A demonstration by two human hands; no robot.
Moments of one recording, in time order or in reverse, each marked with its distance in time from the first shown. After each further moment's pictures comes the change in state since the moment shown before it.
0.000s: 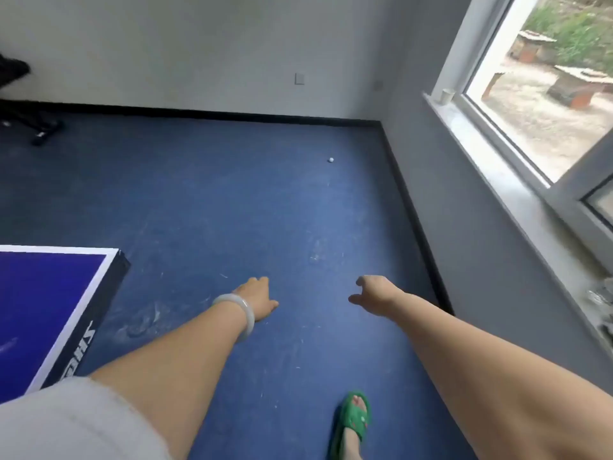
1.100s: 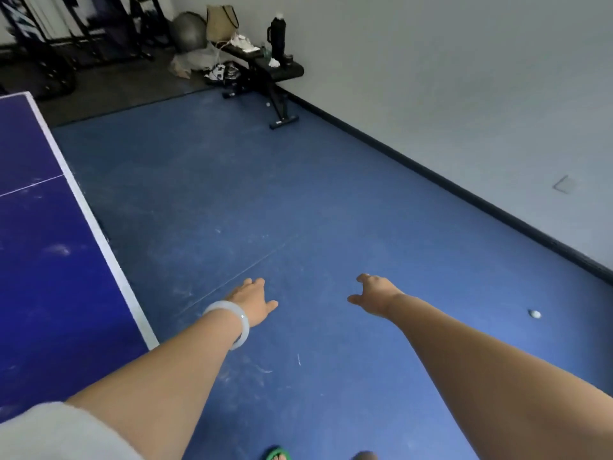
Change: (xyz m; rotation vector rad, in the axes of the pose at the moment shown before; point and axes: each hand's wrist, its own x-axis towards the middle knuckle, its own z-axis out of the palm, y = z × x) left_hand 0.286 -0.251 -0.259 -0.504 0.190 -0.739; right_hand 0.473 -0.428 -0.218 -0.393 -0.193 -0.625
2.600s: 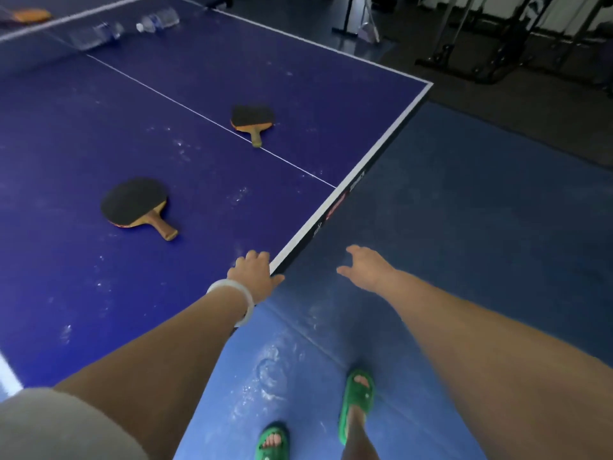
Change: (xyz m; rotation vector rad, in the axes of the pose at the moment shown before) left_hand 0.225 -0.306 -0.214 -0.612 0.348 -1.141; right_hand 0.395 -0.641 -0.052 -0.686 -0.386 -1.146
